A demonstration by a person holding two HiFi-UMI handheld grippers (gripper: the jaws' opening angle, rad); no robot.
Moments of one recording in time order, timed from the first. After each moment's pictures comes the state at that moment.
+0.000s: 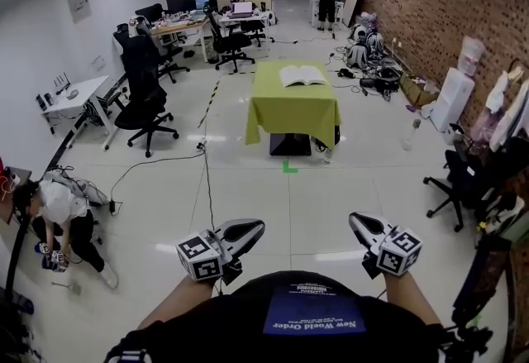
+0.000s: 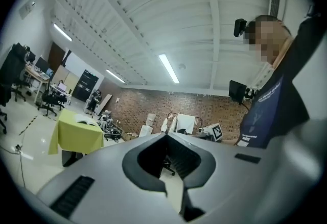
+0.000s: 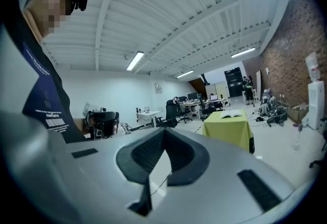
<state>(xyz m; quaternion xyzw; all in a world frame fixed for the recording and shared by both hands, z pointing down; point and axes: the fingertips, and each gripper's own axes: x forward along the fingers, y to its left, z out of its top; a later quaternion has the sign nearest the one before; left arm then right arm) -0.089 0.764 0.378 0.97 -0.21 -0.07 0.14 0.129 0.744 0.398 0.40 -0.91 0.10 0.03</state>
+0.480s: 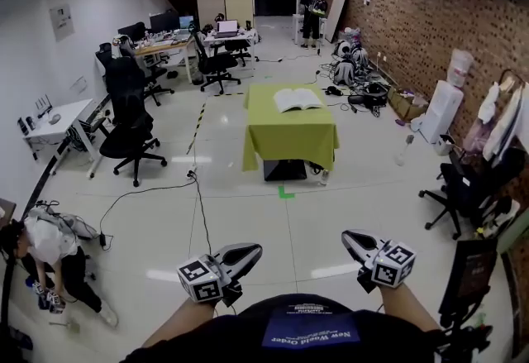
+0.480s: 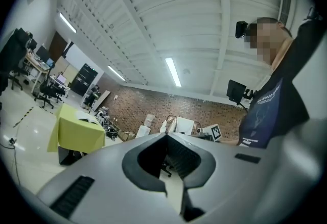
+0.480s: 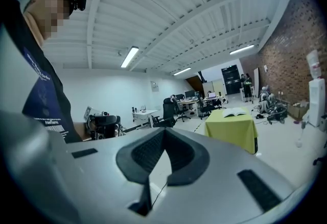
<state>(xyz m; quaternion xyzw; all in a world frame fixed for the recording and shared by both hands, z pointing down) -0.177 0.659 0.393 0.97 -0.18 -0.10 0.16 0.036 0.645 0.400 0.41 -0.91 0.10 0.04</state>
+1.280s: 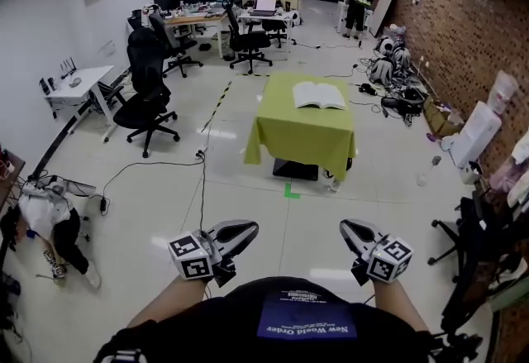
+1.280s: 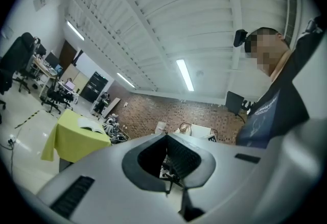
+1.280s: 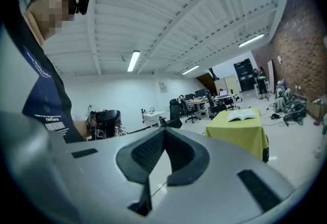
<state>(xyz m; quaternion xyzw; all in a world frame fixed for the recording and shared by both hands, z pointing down) -0.056 0.497 0.367 0.95 -0.24 -0.13 0.17 0.153 0.454 0.401 0.33 -0.94 0.12 0.02</state>
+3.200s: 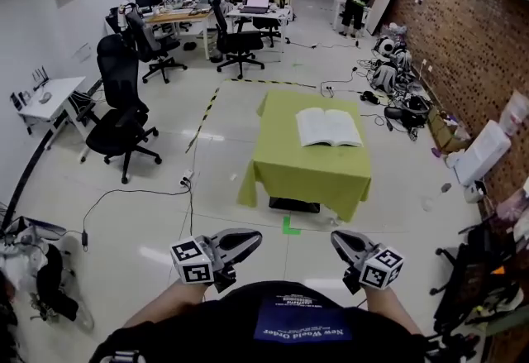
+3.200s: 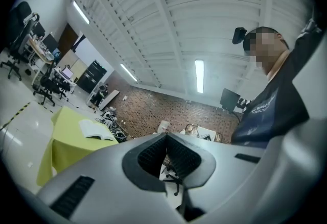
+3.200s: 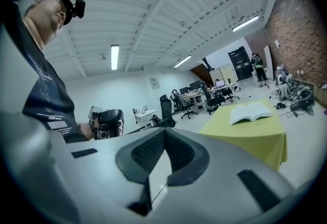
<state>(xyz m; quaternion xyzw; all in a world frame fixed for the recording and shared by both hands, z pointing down) -0.122 0.120 0.396 0.95 -0.20 -0.12 0.20 0.066 0.088 0.438 0.33 -0.93 0.16 0.03</state>
